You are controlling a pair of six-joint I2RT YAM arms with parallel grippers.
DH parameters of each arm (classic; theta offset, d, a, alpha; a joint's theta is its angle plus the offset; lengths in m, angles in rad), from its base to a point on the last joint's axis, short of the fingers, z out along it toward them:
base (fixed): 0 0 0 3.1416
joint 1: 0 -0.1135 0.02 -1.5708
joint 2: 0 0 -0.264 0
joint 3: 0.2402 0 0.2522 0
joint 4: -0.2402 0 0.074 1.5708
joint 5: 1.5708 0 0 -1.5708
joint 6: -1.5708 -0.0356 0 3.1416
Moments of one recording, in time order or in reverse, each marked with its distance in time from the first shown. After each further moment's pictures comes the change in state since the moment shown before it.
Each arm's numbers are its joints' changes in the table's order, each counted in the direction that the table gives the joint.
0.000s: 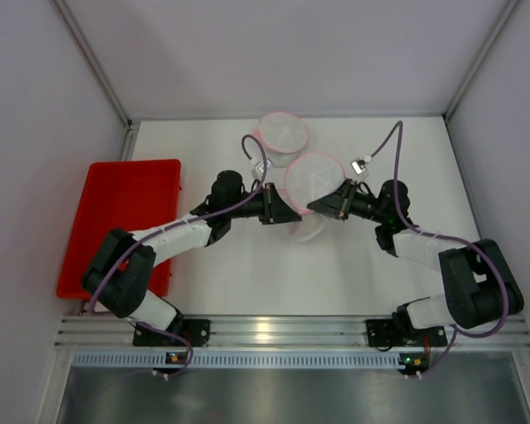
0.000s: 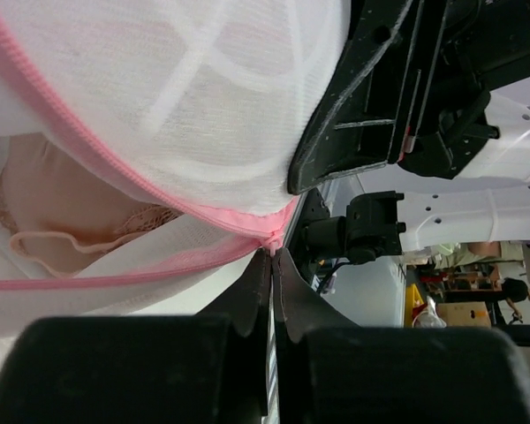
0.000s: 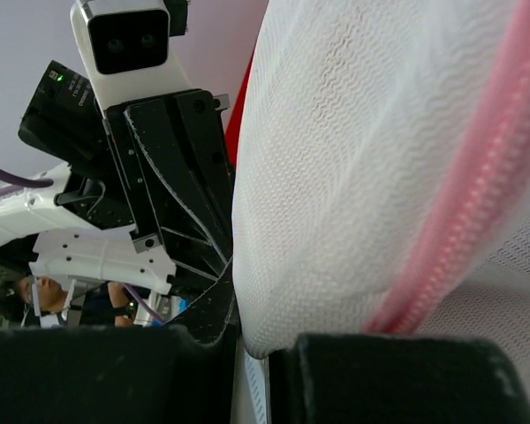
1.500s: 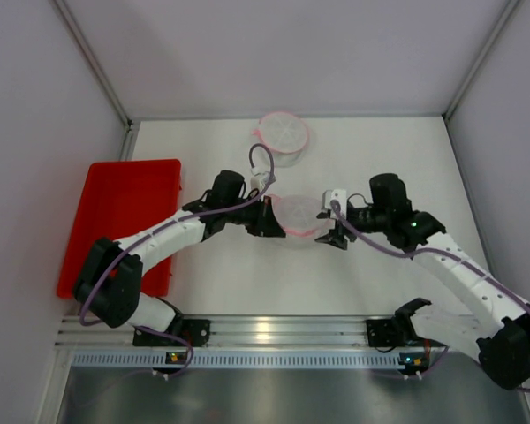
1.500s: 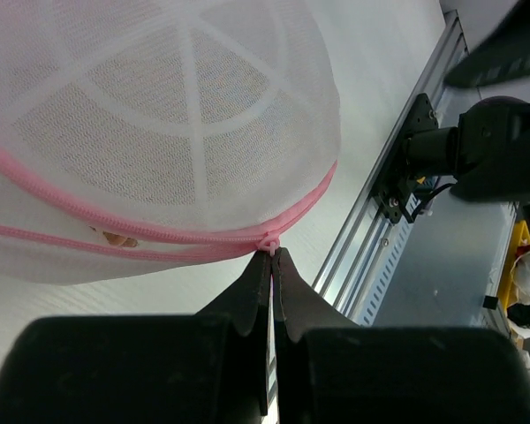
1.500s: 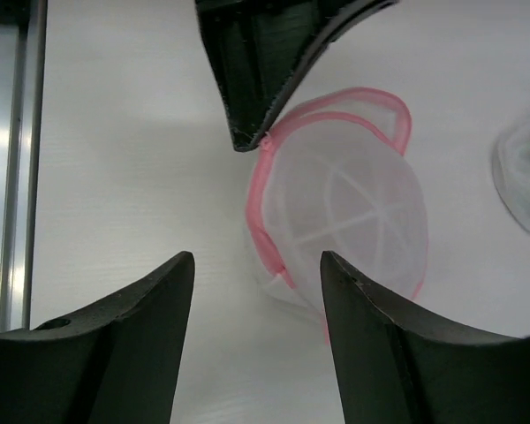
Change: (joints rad) left arm -0.016 0.077 0.070 -0.571 -0.032 -0.433; right arm -0.132 0.360 0.330 -1.277 0.040 1.756
